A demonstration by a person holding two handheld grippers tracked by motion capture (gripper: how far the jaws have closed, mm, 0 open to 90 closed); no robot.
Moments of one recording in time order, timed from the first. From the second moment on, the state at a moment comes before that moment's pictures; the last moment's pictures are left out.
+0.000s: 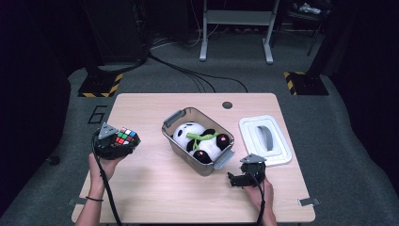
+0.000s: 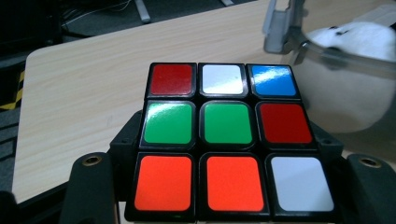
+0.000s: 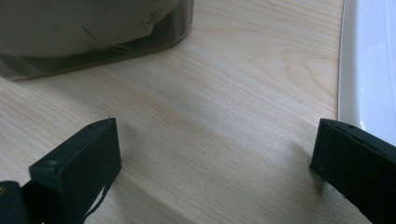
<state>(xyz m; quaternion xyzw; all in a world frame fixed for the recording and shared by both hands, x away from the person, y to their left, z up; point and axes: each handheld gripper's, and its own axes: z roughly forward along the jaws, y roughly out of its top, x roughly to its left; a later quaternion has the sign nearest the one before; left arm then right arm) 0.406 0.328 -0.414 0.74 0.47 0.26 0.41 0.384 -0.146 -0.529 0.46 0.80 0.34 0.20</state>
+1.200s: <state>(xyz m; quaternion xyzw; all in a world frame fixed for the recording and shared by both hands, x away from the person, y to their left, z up) 0.415 0.238 -0.360 0.78 0.39 0.21 0.45 0.384 -0.146 -0.529 0.46 0.80 0.34 0.20</state>
